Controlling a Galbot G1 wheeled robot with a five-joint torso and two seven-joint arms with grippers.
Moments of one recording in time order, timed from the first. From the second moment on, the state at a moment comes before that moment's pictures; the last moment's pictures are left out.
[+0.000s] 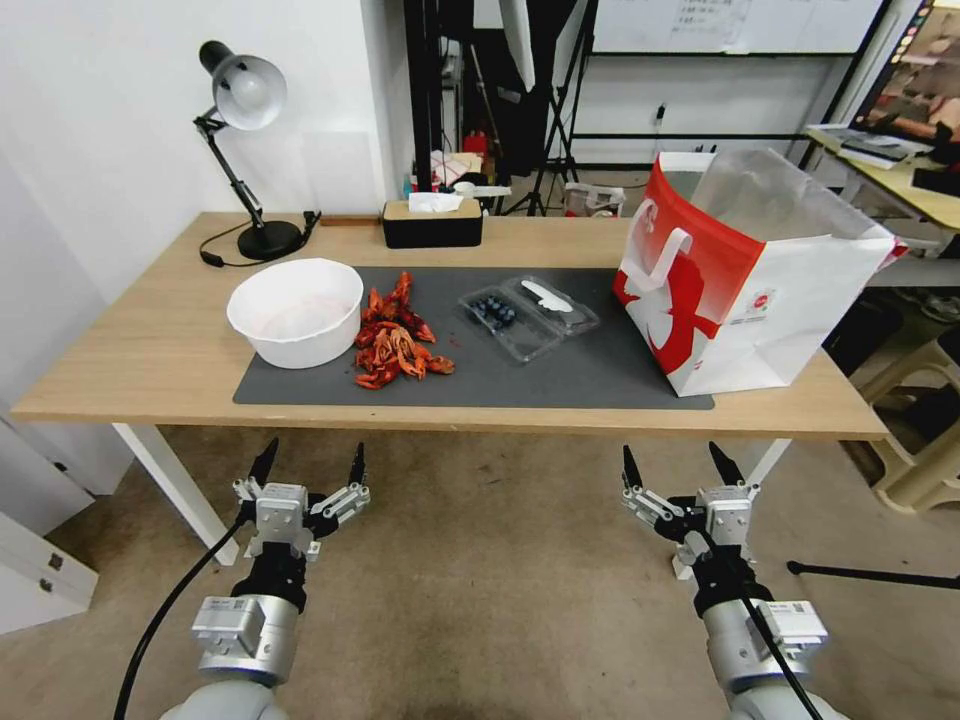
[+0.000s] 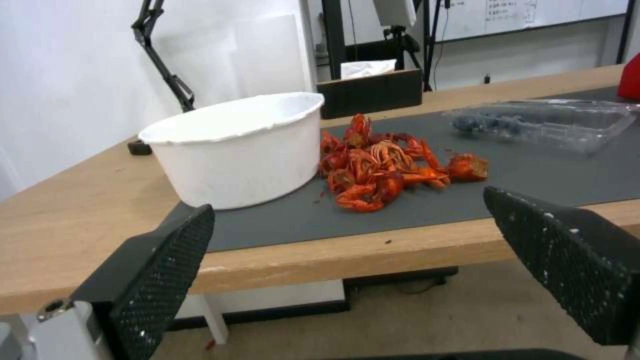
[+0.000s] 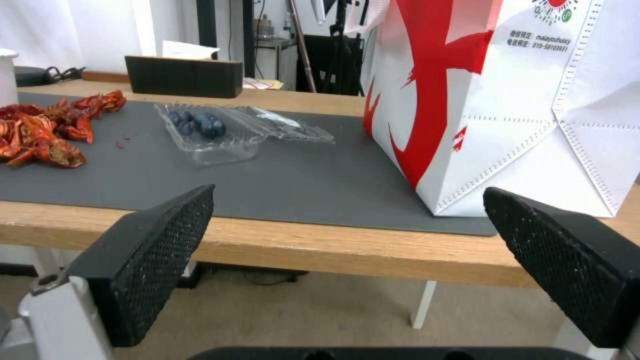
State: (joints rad) left arm 1.80 -1.50 -0.55 -2.30 0.00 0.00 0.00; right arm -1.80 1.50 0.55 2.30 0.00 0.00 0.00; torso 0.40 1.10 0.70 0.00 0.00
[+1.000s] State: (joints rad) left arm 1.86 -1.45 -0.36 -2.47 -0.20 0.18 -0.23; right arm -1.93 1.47 0.49 2.48 0.03 -0.20 0.00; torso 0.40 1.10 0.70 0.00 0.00
